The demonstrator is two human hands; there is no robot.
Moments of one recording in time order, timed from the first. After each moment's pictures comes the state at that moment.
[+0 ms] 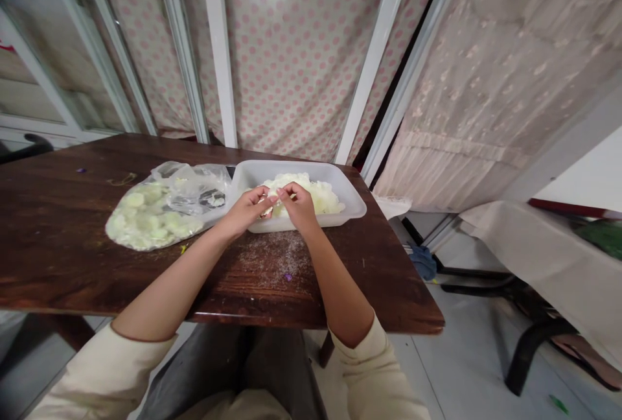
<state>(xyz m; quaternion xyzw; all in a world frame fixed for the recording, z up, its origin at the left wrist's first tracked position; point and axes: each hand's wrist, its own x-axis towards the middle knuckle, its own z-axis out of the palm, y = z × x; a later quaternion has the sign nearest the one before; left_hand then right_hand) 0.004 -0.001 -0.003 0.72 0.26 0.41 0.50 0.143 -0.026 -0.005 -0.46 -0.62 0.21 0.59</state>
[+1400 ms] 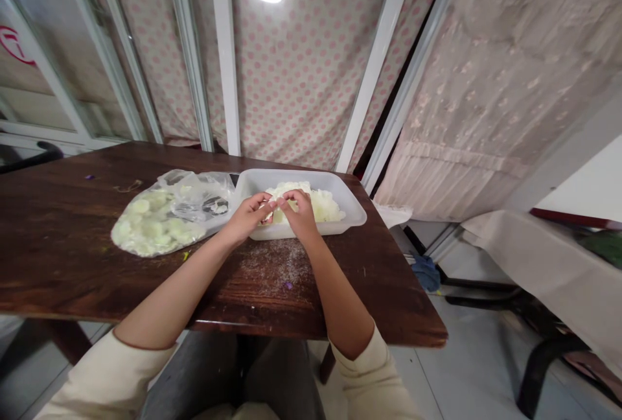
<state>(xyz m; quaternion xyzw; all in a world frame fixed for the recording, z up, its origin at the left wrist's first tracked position) 0.003 -0.008 0.003 0.69 0.27 0.44 0.52 0.146 -0.023 -0.008 -0.48 -0.64 0.11 0.59</state>
